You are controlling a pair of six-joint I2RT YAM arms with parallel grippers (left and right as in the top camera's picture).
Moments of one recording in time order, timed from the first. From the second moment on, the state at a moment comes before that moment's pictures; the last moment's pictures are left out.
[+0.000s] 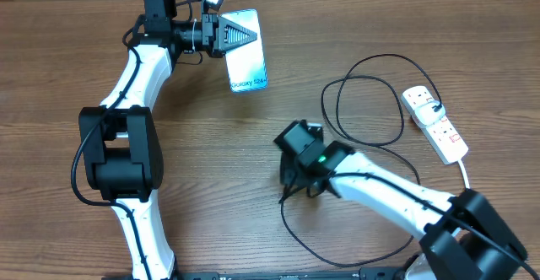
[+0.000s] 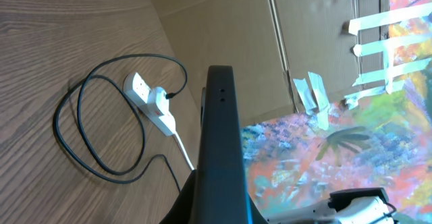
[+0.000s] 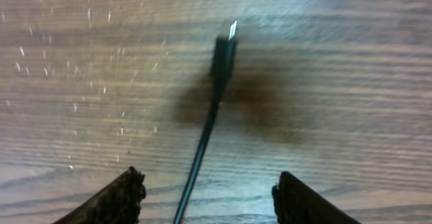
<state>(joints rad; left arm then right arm) -0.03 2.20 1.73 -0.15 1.54 -0.60 0.80 1.65 0.94 -0.59 0.10 0.82</state>
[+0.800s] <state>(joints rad) -0.03 2.20 1.73 -0.19 1.54 -0.63 0.84 1.77 1.00 -0.67 0.13 0.83</state>
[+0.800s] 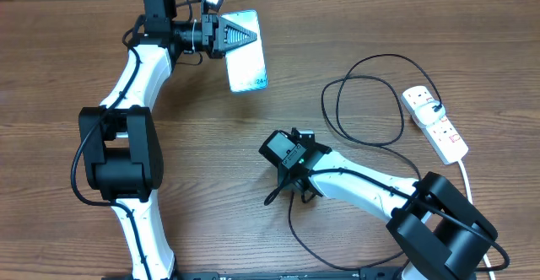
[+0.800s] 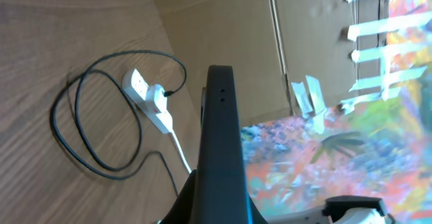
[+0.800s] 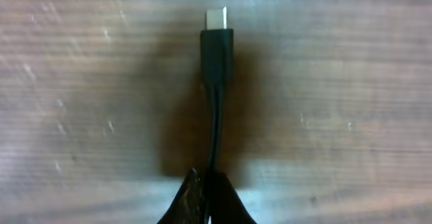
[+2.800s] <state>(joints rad) -0.09 2.20 1.73 -0.19 1.54 -0.64 0.56 1.50 1.05 -0.30 -0.66 0.62</state>
